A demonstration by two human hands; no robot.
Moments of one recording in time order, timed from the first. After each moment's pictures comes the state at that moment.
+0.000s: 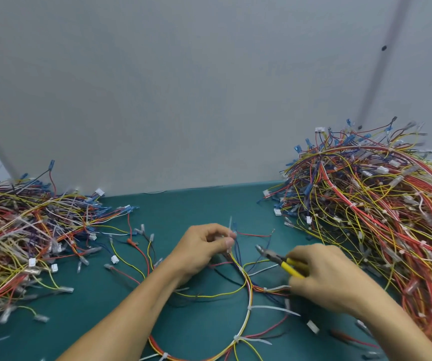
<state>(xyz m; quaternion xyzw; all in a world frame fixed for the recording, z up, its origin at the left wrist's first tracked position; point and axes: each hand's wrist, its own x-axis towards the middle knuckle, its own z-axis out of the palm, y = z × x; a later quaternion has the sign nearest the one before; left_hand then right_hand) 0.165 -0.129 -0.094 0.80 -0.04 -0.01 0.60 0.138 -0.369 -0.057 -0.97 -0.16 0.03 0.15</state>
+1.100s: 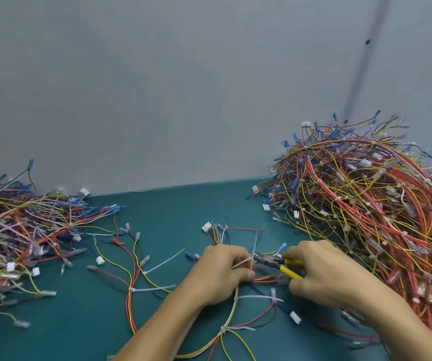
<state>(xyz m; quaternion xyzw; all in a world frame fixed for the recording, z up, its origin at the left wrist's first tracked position) 0.140 -0.180 -0.097 0.92 -0.13 -0.01 0.36 0.141 -0.386 -0.058 -0.98 -0.18 0.06 0.09</state>
